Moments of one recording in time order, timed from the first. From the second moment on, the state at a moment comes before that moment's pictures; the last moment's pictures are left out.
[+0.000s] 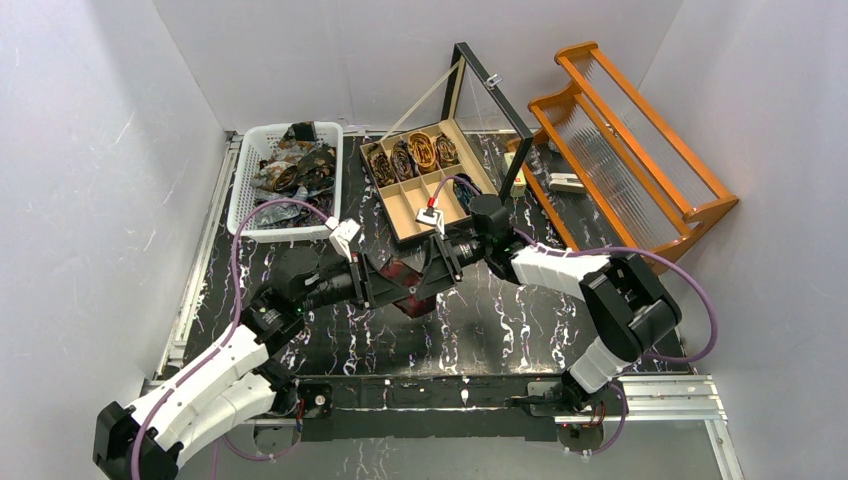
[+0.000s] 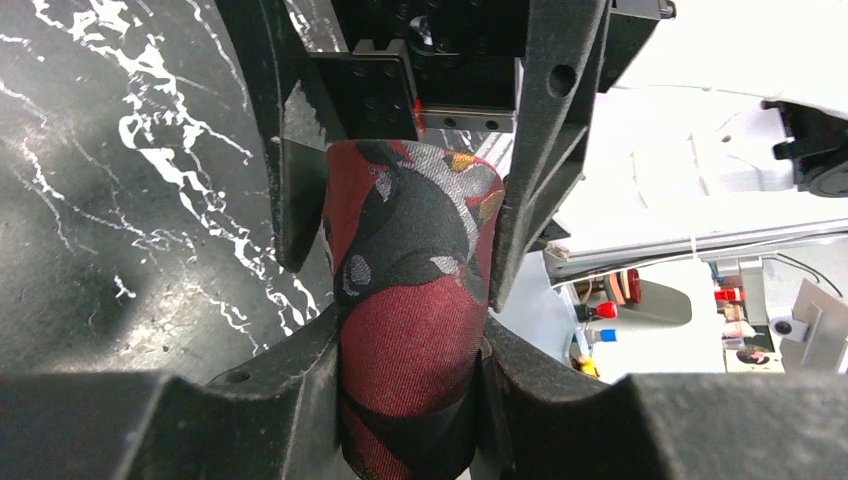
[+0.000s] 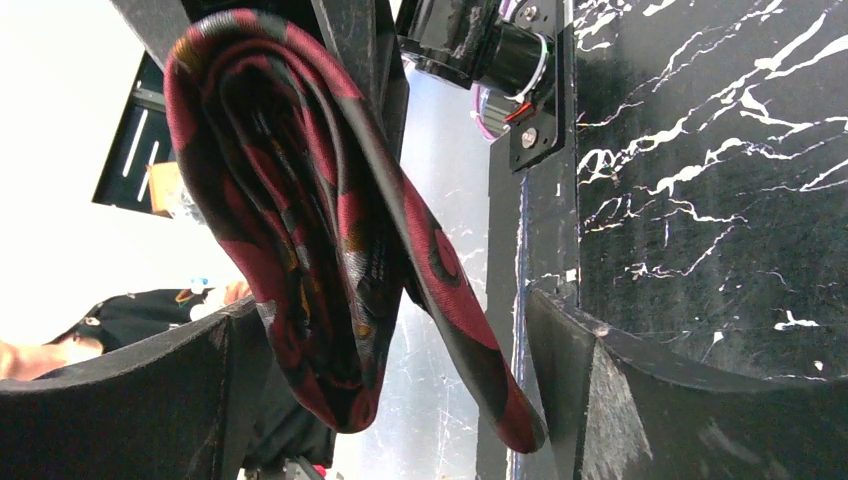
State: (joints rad) left arm -0.64 0.76 0.51 -0.02 0.51 -0.82; right arm 0.68 1.61 0.82 0.47 -1.32 0.81
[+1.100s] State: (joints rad) left arm -0.64 0.75 0.54 -0.02 0.49 -0.79; right arm 0.72 1.63 0.80 0.78 -1.37 1.09
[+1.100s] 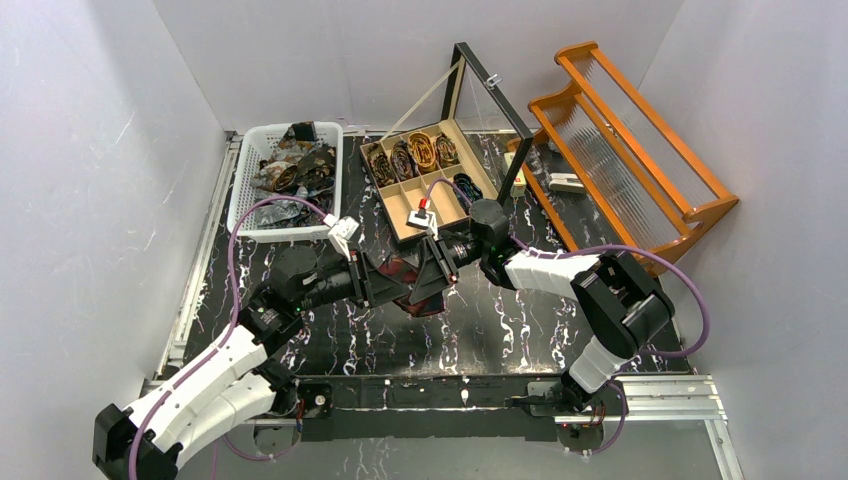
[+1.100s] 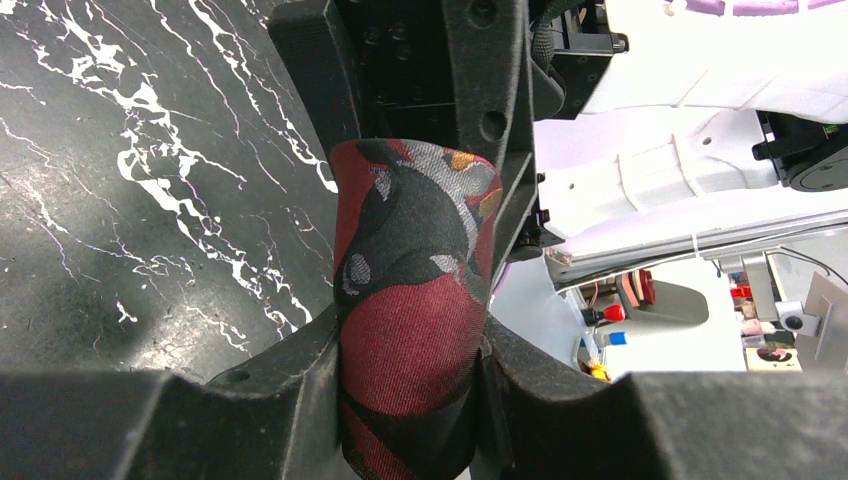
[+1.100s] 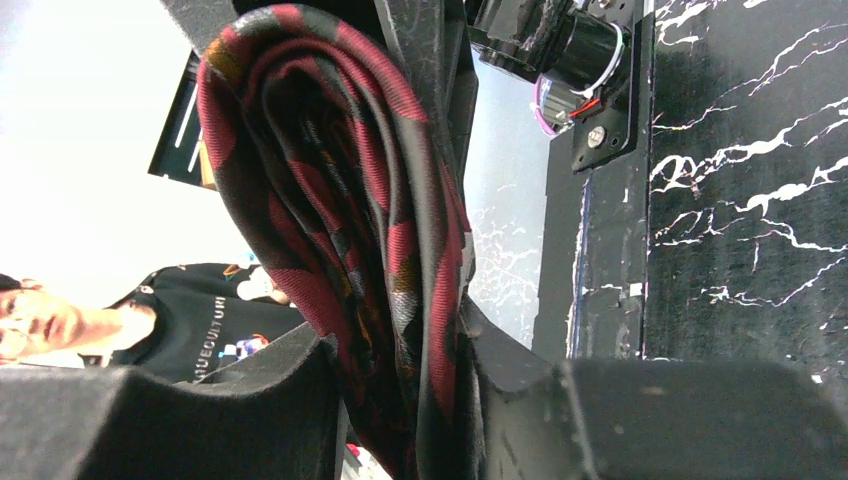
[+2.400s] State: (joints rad) left arm -0.64 0.44 0.58 -0.48 -0.09 -0.78; right arm 0.72 1.63 1.10 -0.19 -0.83 0.47
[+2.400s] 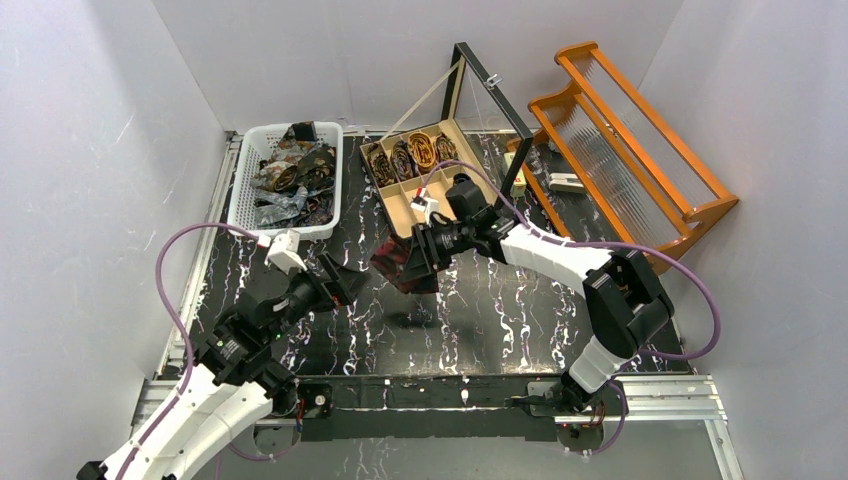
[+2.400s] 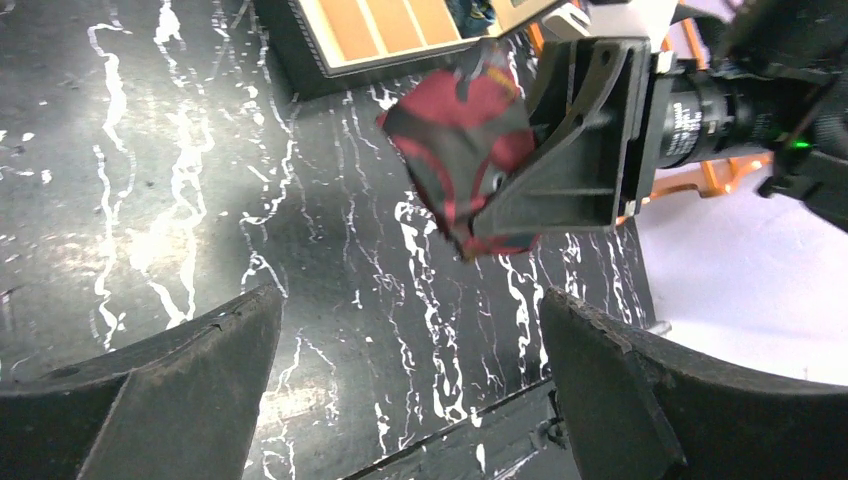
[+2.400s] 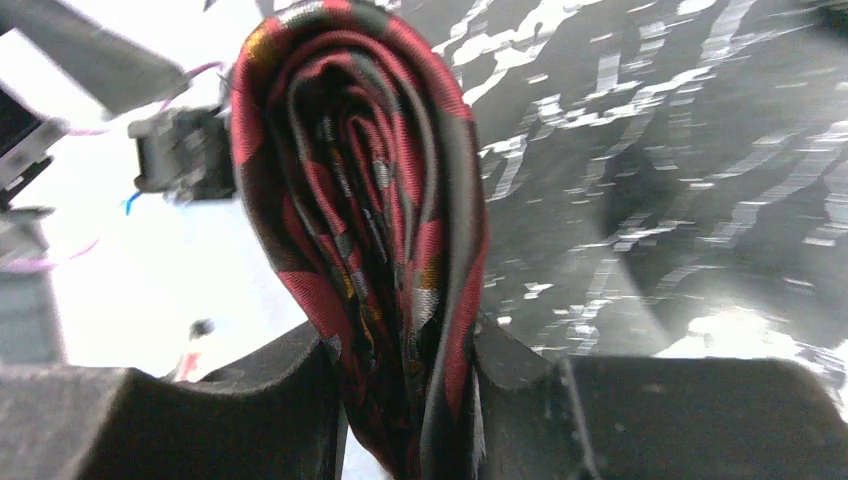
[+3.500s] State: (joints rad) left arm -0.64 0.49 0.71 -0.78 -0.23 -0.74; right arm 0.53 1.96 1.72 -0.62 0.11 0.20
